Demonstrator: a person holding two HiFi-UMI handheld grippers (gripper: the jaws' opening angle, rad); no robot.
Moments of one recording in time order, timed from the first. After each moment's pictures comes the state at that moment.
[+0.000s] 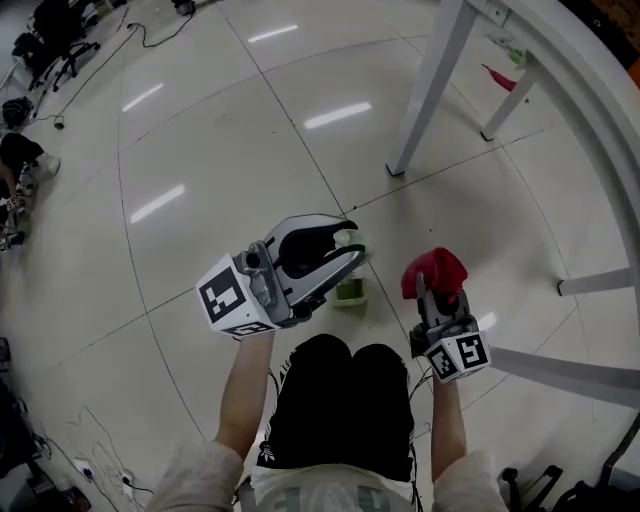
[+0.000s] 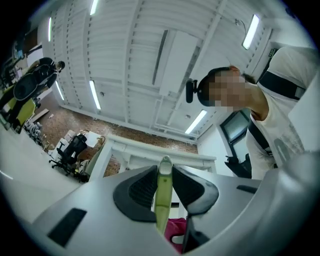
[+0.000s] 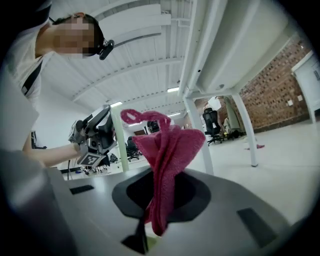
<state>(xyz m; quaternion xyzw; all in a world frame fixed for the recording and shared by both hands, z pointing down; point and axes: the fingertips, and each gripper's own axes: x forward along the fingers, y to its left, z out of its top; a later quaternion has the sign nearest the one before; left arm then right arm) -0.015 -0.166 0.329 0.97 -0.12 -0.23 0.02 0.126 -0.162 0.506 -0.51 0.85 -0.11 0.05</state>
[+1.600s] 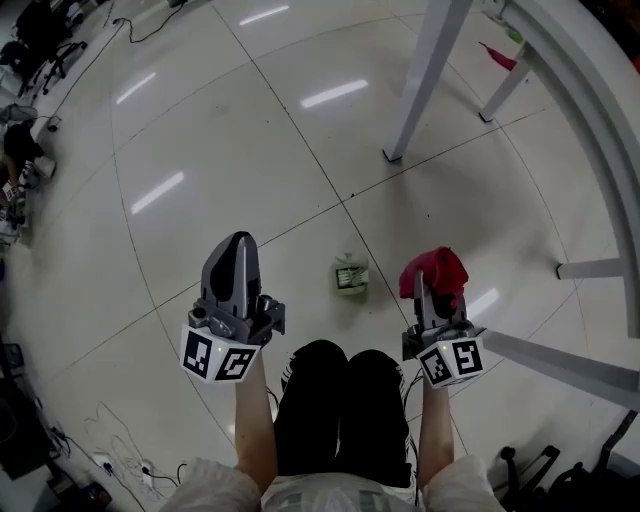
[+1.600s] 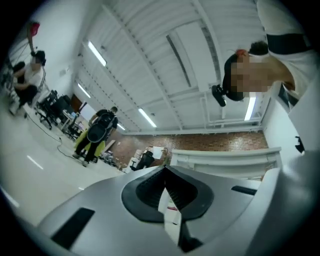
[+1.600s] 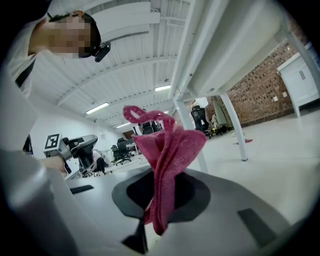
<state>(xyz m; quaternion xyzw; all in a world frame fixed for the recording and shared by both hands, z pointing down) -0.144 -0.196 0.340 0.84 -0.50 -0.21 0.05 0.129 -0.165 0.472 -0.56 0.81 -0.16 0.06</state>
